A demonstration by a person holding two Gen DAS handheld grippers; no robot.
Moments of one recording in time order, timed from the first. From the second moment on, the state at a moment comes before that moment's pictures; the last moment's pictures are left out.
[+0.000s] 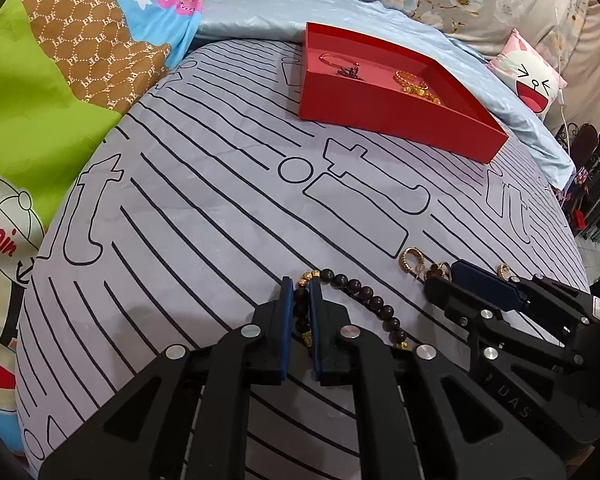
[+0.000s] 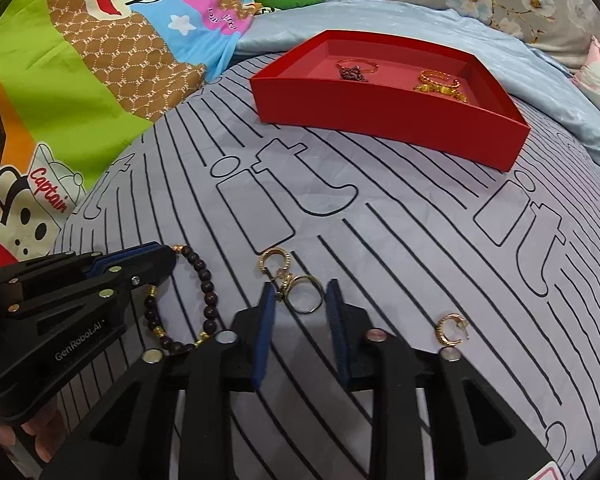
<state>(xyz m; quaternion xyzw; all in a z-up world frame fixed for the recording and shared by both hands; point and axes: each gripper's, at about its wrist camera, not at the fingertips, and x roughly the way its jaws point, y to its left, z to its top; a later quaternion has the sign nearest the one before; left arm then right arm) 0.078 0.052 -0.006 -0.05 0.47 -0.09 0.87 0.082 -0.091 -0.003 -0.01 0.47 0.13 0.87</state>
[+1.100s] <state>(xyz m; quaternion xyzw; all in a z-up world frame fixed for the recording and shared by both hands) 0.075 0.004 0.046 -0.03 0.44 -0.15 0.89 0.068 -0.146 0.040 0.05 0.43 0.11 0.90</state>
